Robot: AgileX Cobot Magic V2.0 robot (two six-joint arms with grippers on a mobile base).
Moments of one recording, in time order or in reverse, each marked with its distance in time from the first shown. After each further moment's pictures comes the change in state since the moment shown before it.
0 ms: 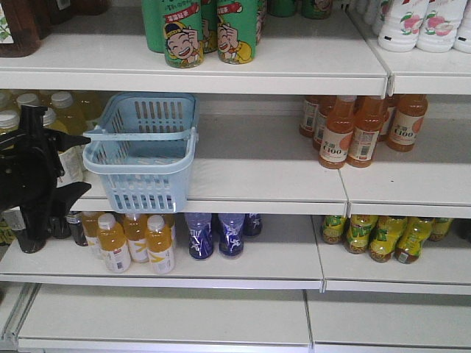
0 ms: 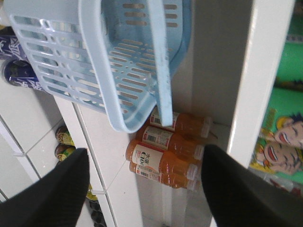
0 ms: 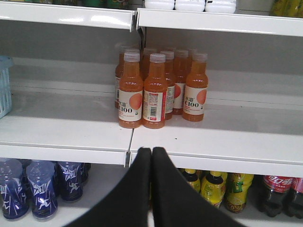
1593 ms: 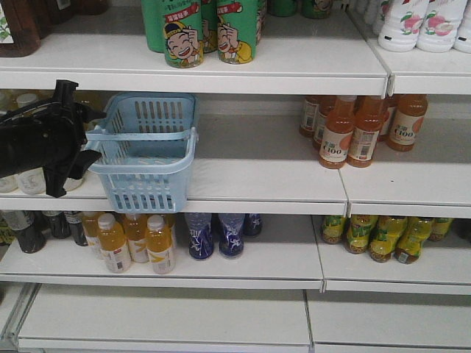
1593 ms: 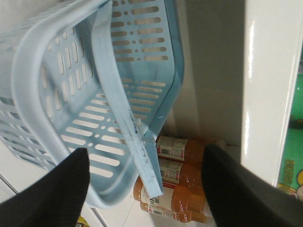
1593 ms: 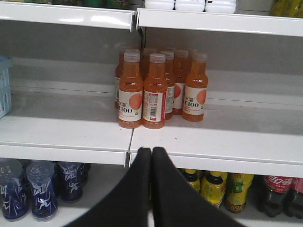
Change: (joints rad) left arm 0.000 0.274 -0.280 -0.052 -0.041 0.227; right arm 0.000 0.000 0.000 0.000 0.000 0.000
